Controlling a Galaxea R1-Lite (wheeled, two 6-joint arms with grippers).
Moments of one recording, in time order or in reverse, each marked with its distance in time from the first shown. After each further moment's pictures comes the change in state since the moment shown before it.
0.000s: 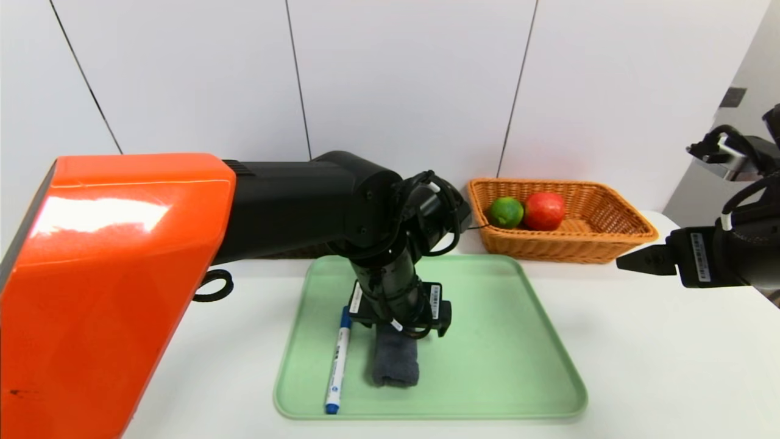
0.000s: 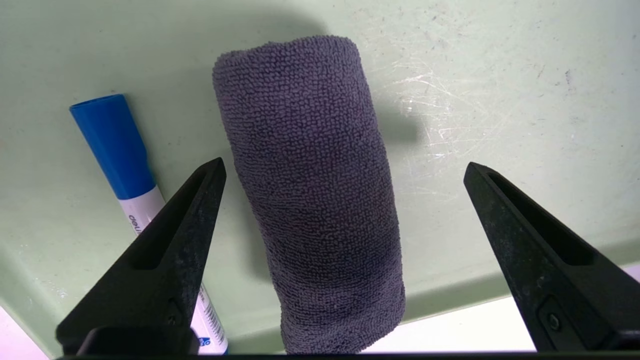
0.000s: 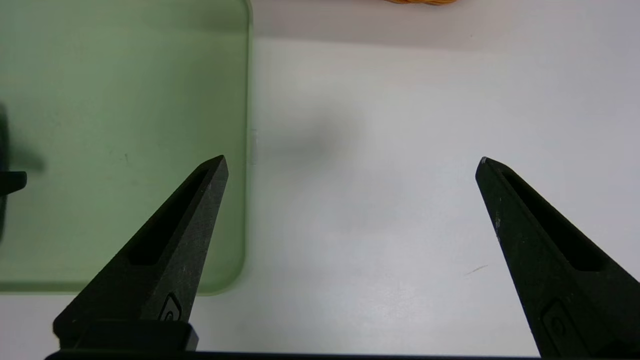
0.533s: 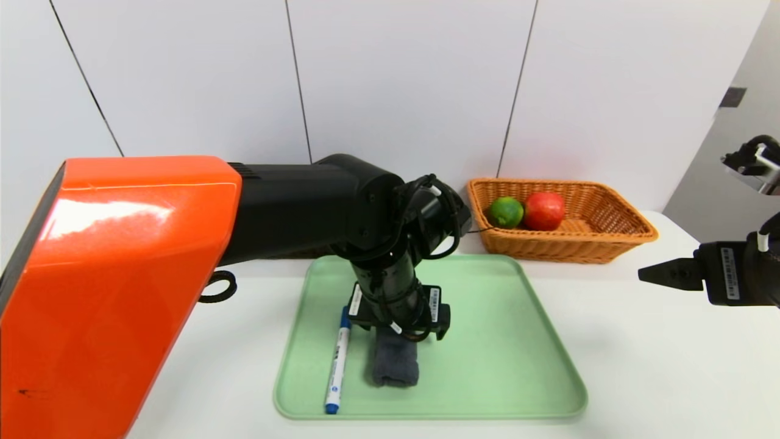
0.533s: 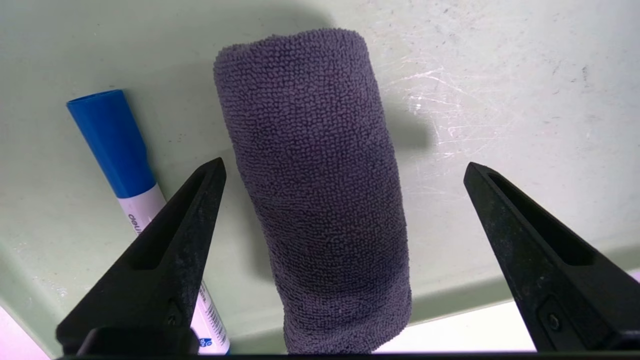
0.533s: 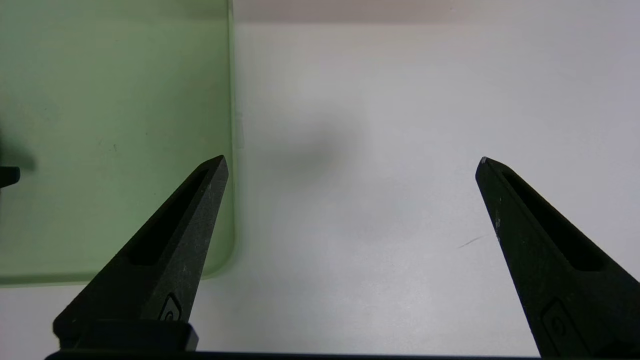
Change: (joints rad) left arm 0.000 0.007 0.004 0.009 0.004 0.000; right arm -0.011 -0.069 0.066 -0.001 -0.014 0.032
